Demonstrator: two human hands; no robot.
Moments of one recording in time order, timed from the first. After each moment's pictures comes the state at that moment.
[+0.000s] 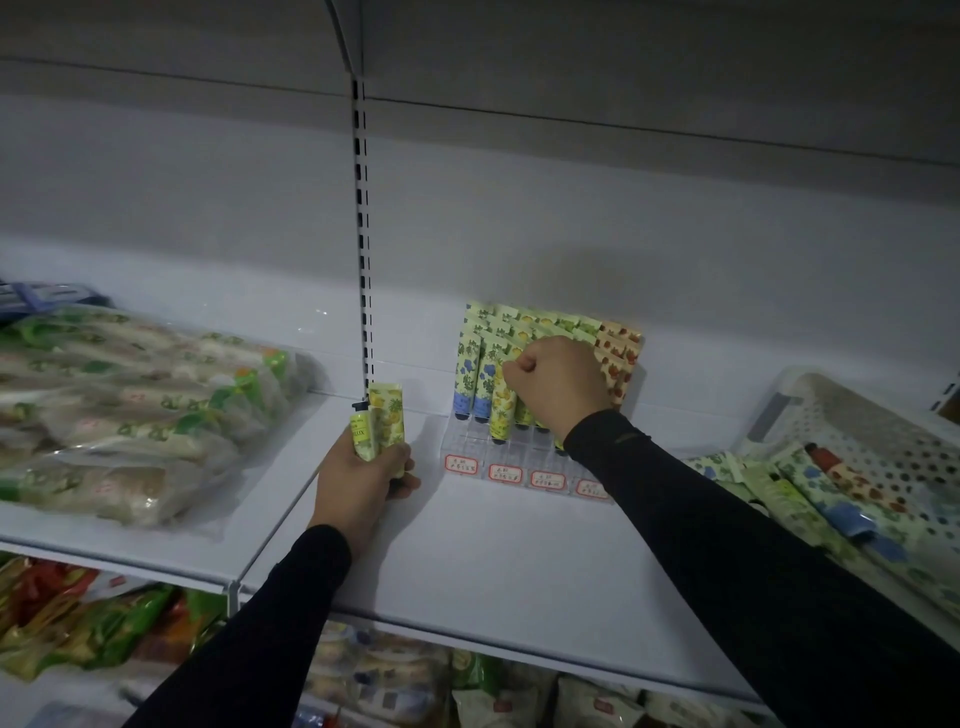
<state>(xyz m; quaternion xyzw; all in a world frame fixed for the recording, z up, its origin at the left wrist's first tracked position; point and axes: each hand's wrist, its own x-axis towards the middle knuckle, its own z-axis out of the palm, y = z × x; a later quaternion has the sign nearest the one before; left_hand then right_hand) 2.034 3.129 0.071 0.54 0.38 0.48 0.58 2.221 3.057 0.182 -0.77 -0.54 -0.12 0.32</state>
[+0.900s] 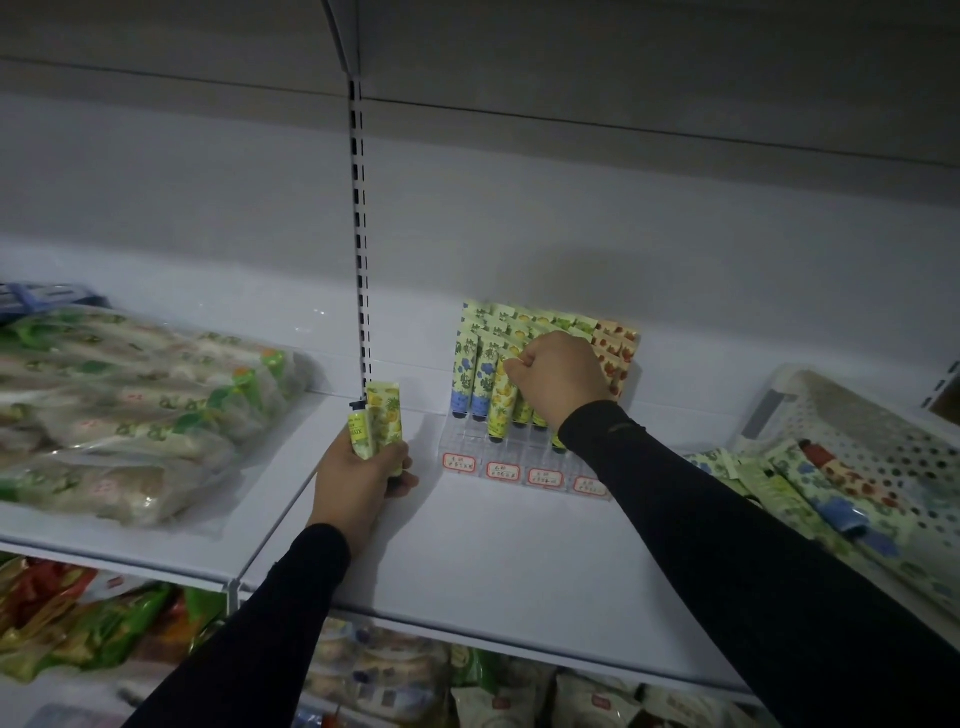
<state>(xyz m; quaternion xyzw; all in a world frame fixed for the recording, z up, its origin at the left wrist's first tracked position) 2.034 3.127 0.072 0.54 0.37 0.48 0.58 2.223 3.056 0.187 -0.80 -0.52 -0.11 0.28</state>
